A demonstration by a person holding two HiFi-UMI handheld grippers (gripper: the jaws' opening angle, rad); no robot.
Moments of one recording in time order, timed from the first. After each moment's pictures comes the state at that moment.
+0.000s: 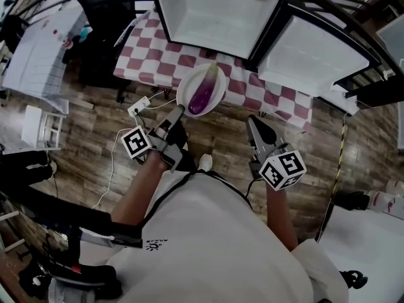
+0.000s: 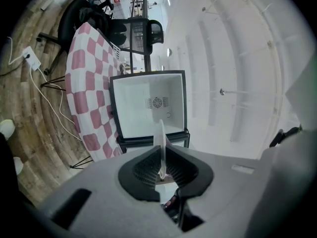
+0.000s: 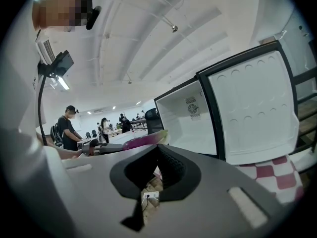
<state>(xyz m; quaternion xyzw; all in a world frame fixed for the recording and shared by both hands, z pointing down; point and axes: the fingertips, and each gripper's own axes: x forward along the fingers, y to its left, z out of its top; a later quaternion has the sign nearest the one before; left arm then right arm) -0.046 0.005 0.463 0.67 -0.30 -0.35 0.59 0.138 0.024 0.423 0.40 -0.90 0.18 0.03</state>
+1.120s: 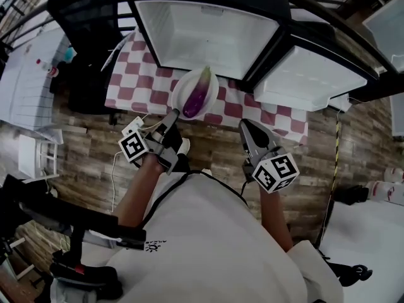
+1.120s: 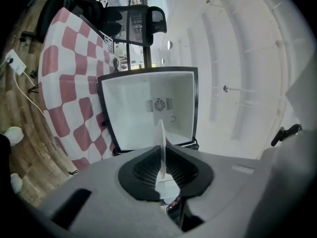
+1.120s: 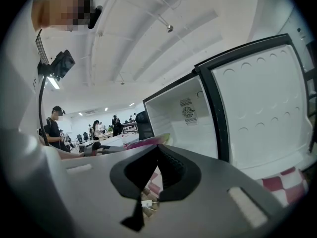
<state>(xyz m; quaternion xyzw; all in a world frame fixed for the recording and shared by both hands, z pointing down) -0.073 -0.120 0.466 0.68 -0.27 -0.33 0.60 0.104 -0.081 0.417 0.44 -0.88 0.18 0.02</state>
